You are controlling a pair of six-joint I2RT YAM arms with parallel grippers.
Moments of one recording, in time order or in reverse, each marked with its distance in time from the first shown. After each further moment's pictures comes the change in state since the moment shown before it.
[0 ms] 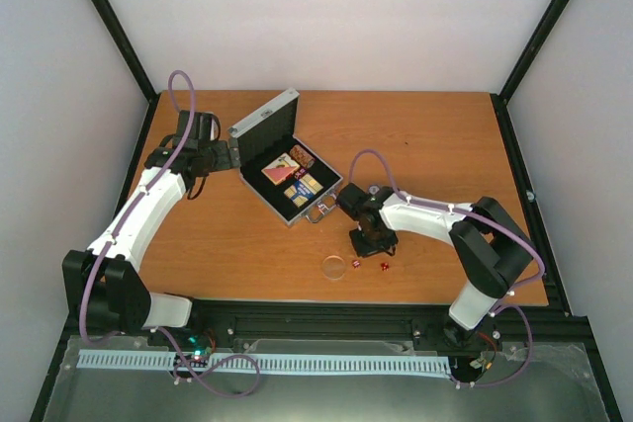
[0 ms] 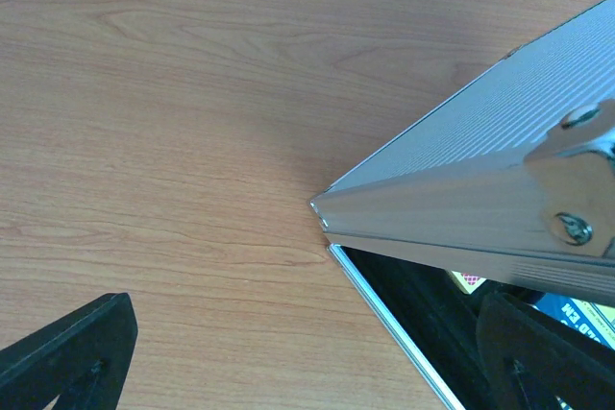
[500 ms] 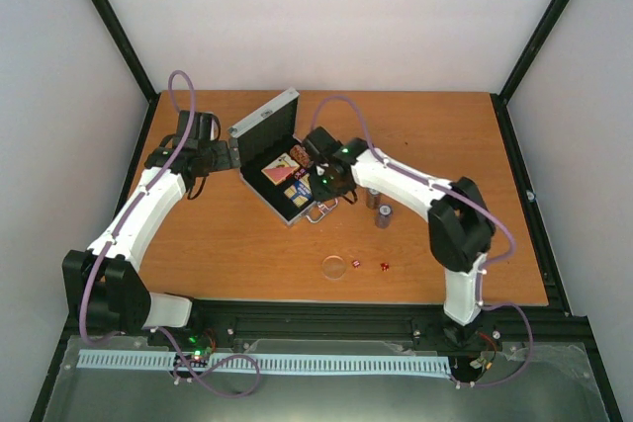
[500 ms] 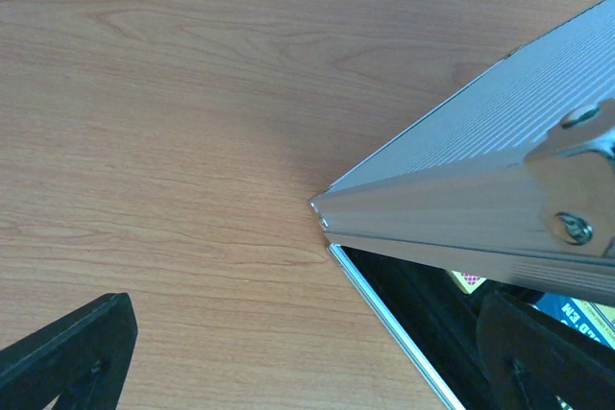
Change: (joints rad) left arm 0.000 0.000 0.000 0.000 0.000 0.000; right arm 0.000 0.195 0.566 -0.069 -0.004 -0.078
